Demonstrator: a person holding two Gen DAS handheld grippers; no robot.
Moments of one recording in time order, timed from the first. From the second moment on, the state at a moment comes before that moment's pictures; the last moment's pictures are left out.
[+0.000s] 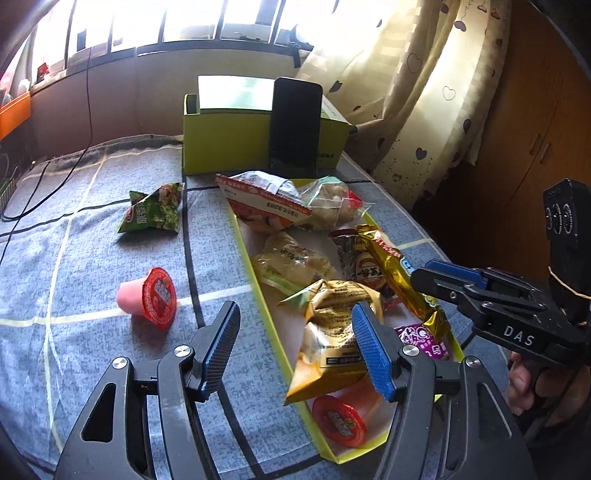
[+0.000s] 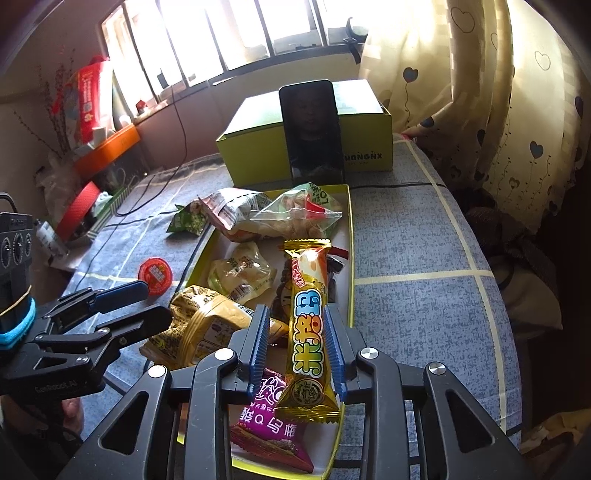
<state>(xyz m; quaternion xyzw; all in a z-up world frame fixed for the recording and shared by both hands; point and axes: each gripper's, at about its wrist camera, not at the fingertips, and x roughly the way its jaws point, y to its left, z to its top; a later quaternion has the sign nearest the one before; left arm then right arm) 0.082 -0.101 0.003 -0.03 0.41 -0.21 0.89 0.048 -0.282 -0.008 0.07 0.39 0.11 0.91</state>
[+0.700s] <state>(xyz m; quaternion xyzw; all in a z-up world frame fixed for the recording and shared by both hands) 0.068 -0.059 -0.004 -0.05 0.41 -0.17 0.89 0.036 -0.260 0.003 0.05 0.37 0.14 0.92</state>
